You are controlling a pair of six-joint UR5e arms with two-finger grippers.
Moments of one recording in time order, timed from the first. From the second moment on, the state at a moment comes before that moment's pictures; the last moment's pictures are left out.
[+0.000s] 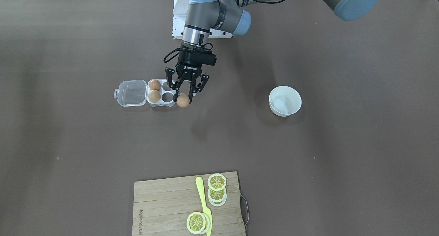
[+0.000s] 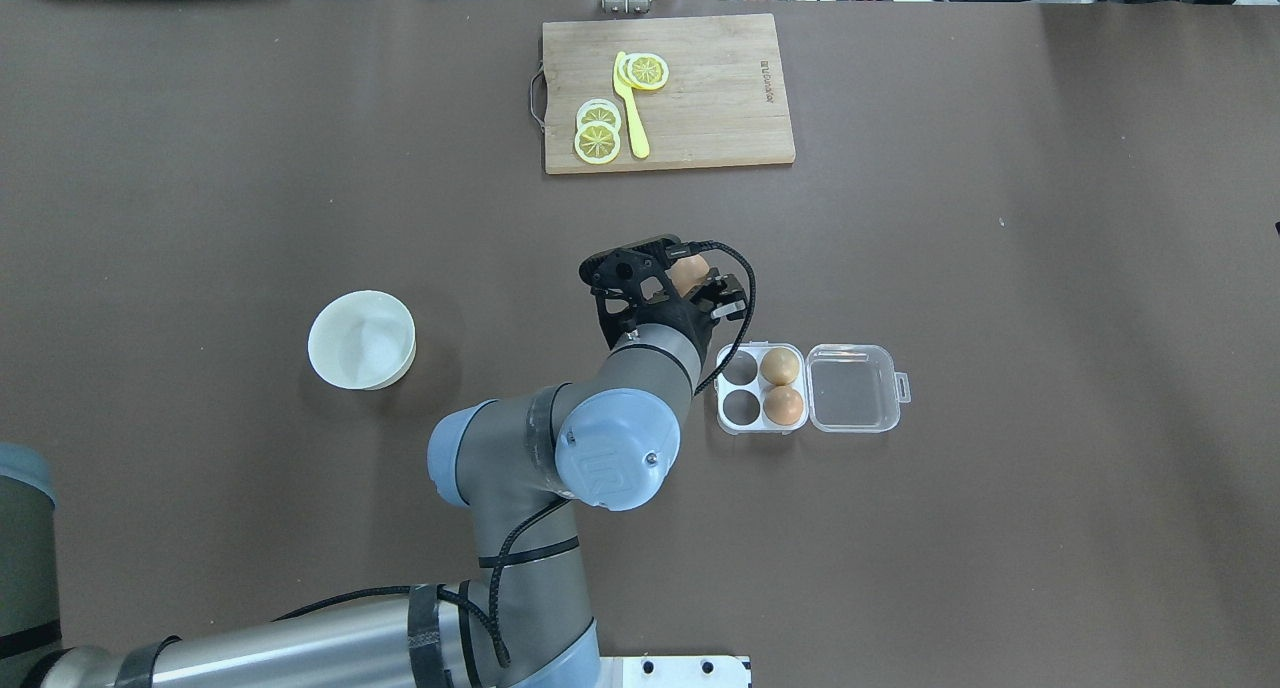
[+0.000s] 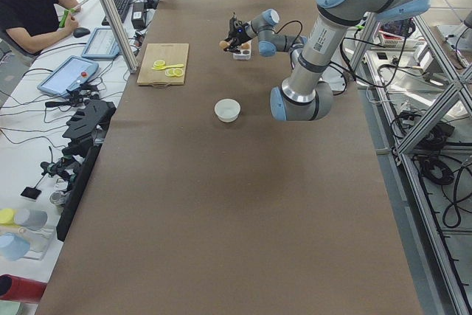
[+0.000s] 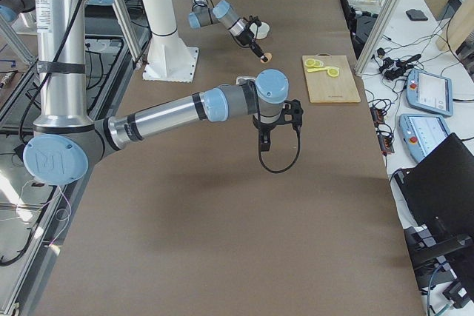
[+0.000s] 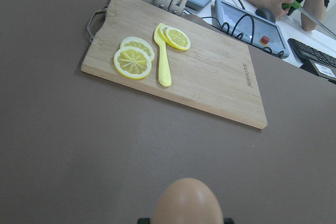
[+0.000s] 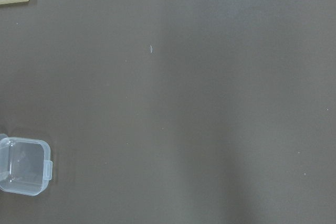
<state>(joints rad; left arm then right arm) -0.29 -2.43 -1.42 -2.11 -1.04 -1.54 1.43 -1.60 1.94 -1.67 2.56 0.20</state>
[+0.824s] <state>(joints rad) -0.28 -2.49 -1.32 -2.16 -1.04 -1.54 1.43 -1.60 1.95 -1.67 2.57 0.22</state>
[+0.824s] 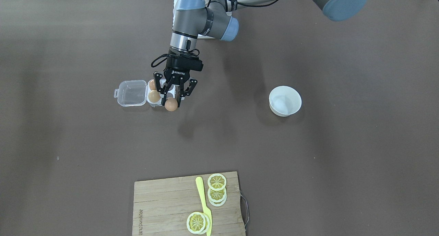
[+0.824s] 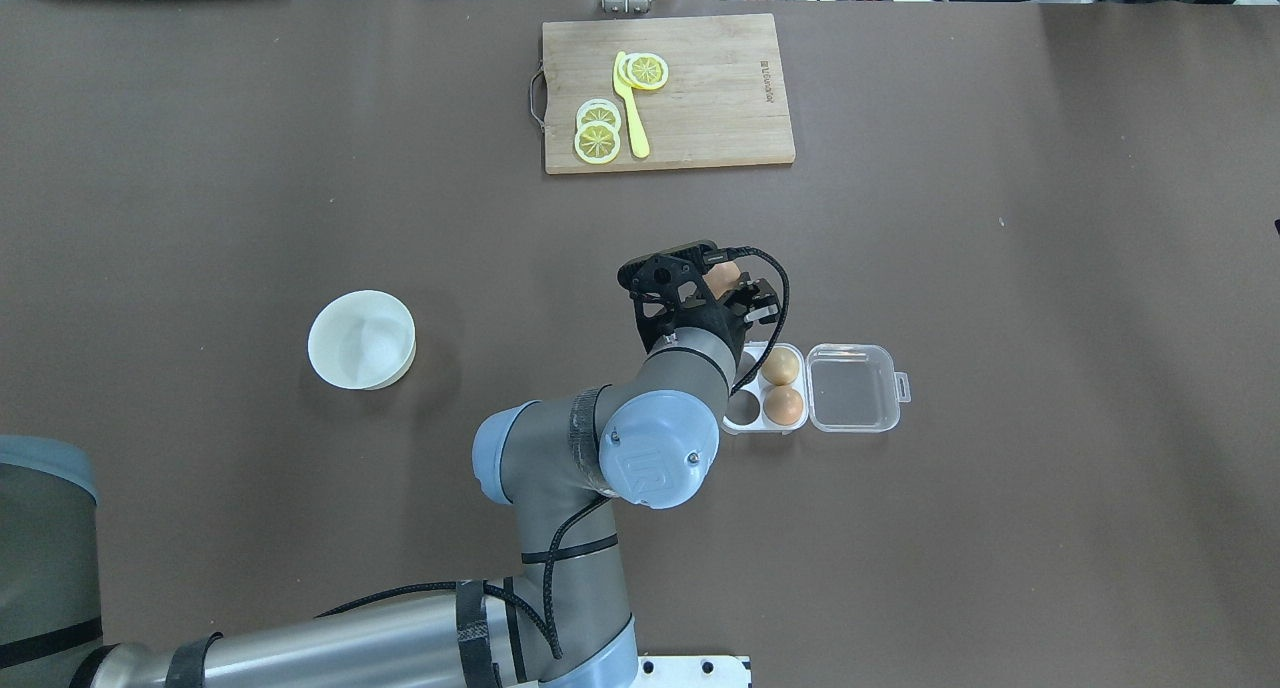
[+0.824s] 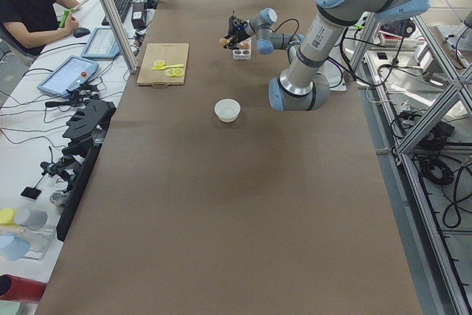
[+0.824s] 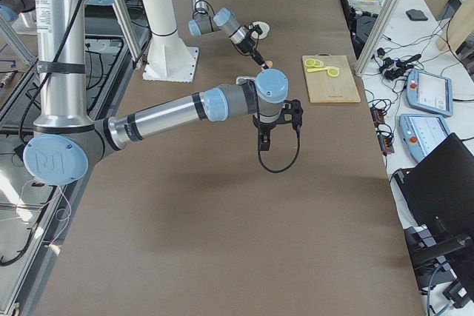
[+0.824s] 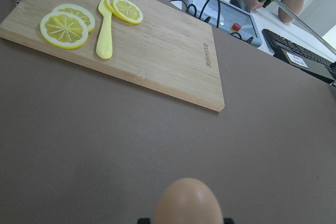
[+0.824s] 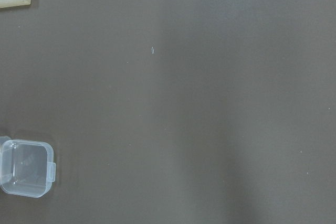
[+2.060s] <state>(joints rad) -0.23 -2.49 -1.28 -2.18 -1.04 -1.54 1.43 -1.61 1.95 -1.67 2.59 0.23</state>
